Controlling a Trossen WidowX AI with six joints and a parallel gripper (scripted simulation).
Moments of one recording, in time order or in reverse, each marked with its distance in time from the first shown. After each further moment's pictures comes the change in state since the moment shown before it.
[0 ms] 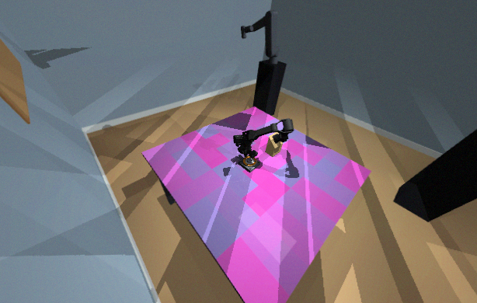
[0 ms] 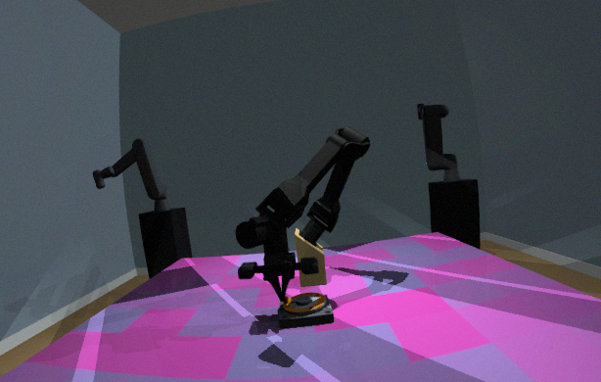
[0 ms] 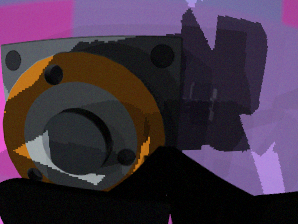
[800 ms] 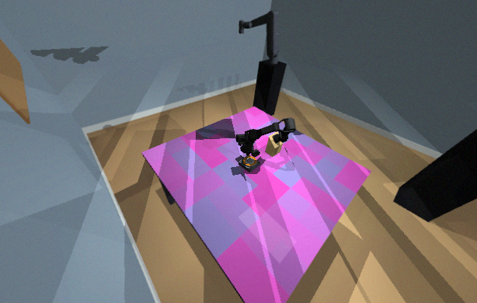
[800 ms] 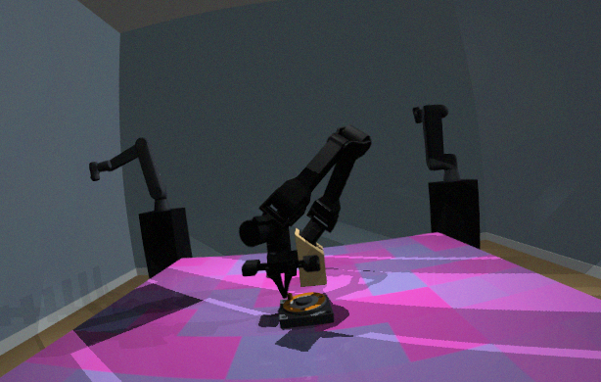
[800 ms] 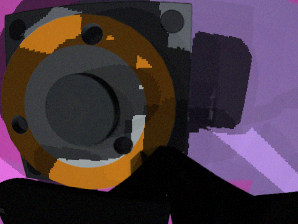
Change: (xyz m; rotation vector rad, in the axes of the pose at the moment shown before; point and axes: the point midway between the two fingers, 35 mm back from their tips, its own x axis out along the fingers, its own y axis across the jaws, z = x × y) arm 0.000 0.004 -0.020 0.003 0.007 -0.004
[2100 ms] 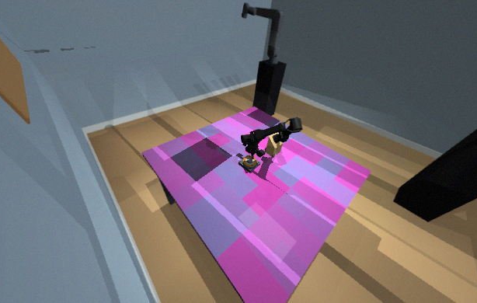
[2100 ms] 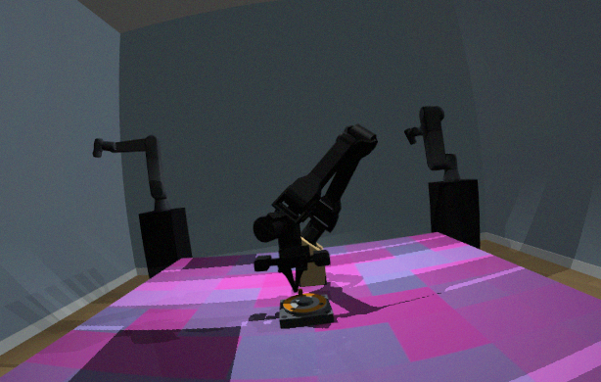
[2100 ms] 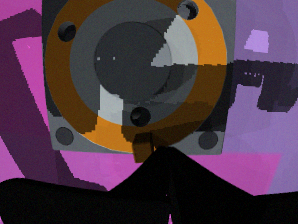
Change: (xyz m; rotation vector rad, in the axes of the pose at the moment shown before) arm -0.004 0.027 -0.027 -0.003 0.010 0.006
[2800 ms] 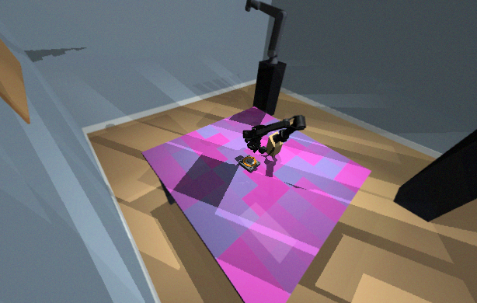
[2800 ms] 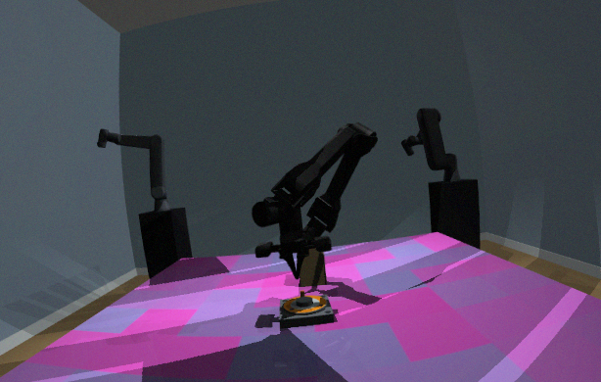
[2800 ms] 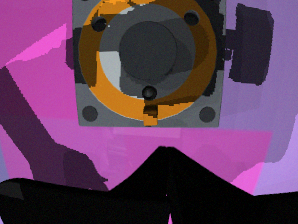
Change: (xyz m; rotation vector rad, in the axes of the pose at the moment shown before) arm -0.033 0.007 -0.009 0.019 0.004 0.009
